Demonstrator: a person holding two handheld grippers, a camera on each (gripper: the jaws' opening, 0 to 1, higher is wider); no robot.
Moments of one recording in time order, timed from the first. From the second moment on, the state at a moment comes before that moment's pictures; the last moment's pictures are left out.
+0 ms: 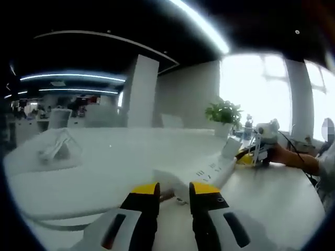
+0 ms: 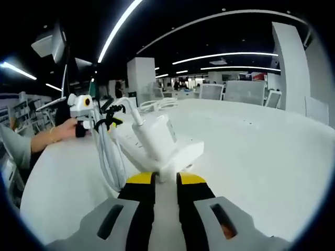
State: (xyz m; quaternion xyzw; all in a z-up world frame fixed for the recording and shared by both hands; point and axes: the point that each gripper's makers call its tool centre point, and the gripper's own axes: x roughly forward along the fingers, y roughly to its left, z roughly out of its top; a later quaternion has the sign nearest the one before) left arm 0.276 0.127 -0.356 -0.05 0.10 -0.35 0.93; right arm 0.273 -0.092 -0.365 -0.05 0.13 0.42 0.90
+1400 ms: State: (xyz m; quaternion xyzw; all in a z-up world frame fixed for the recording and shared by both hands) left arm 0.173 0.147 -0.326 -0.03 0.05 -0.23 0.97; right arm 0.187 -0.145 -0.327 -0.02 0.09 0.25 0.96
